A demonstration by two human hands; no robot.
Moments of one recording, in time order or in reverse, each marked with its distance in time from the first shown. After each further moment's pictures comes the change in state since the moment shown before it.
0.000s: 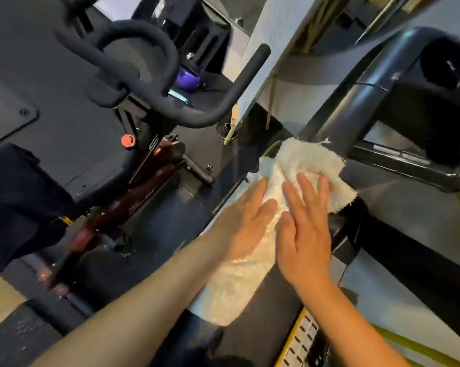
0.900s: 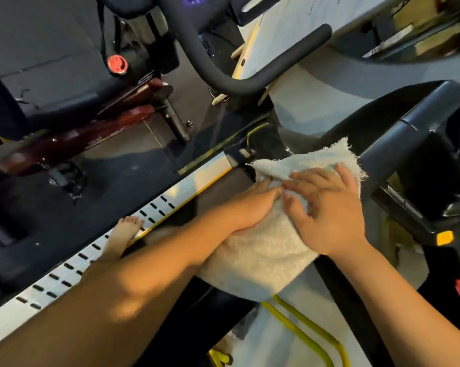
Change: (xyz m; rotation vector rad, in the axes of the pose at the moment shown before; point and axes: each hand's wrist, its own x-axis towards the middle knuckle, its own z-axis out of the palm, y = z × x) left_hand 0.063 -0.035 -0.005 -0.352 -0.118 -0.195; right_hand 0.103 -0.022 -0.013 -0.667 -0.612 -0.322
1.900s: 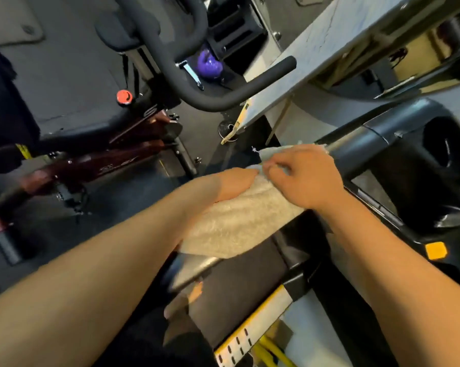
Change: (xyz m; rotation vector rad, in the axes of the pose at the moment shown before) left_hand 0.012 0.066 0.016 0.072 0.145 -0.145; right_hand 0.033 0.071 -0.006 0.155 0.104 -0.202
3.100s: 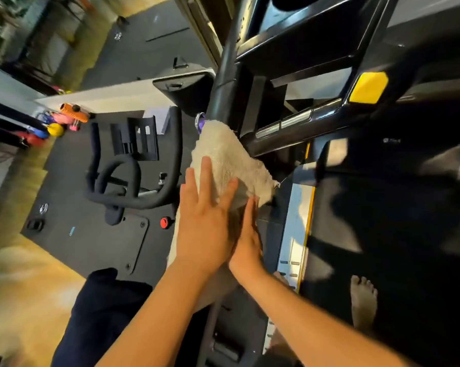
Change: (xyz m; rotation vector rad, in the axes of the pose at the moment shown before) left_hand -0.026 0.034 0.096 1.712 0.569 0.616; right_hand -0.088 -0.052 0.121 1.671 0.602 0.732
